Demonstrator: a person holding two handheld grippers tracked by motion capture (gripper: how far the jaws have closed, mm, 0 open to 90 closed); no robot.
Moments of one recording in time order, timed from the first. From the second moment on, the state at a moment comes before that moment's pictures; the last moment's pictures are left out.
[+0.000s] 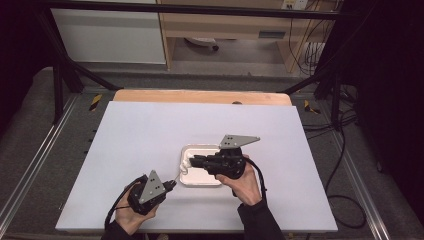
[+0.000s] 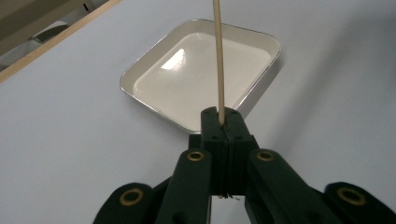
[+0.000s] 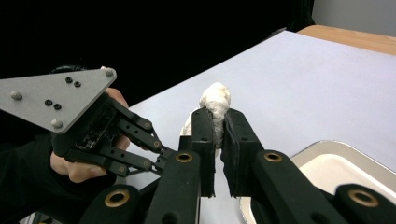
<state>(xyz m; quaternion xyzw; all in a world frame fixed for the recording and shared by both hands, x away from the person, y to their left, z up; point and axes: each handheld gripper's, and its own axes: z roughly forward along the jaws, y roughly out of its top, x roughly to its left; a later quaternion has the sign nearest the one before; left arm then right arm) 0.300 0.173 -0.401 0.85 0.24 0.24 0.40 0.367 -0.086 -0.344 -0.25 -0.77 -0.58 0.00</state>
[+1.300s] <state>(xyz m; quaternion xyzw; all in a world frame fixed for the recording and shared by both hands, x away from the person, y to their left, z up) 0.315 0.170 -0.403 0.83 0.28 0.16 0.44 0.356 -0.108 -0.364 -0.28 -0.73 -0.62 -0.10</state>
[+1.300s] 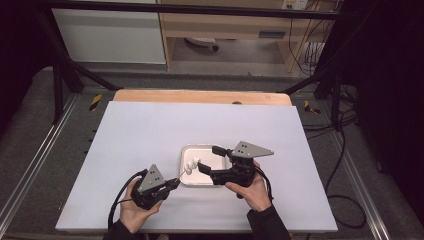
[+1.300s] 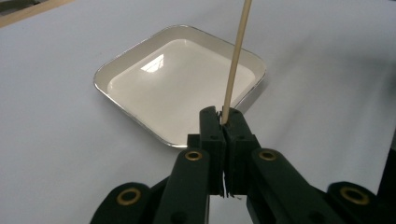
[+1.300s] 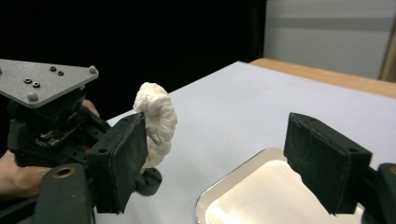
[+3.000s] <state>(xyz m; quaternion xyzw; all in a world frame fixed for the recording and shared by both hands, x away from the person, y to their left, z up) 0.387 0.104 -0.416 0.86 0.42 0.10 0.29 0.340 -0.233 -0.435 -0.38 -0.78 -0.47 -0.16</state>
